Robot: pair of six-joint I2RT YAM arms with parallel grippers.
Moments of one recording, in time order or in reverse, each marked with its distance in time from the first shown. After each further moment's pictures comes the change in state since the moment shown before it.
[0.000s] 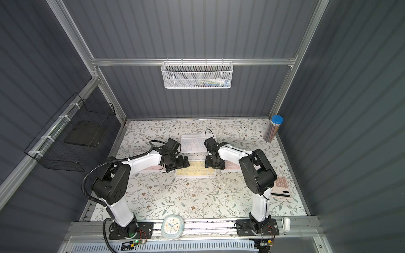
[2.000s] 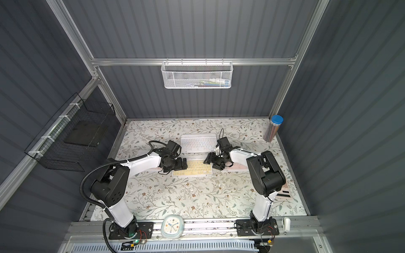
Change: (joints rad) left arm -0.018 -0.029 -0.044 -0.003 -0.090 0.017; right arm -0.167 -0.073 -0.216 0.400 -0.537 0.050
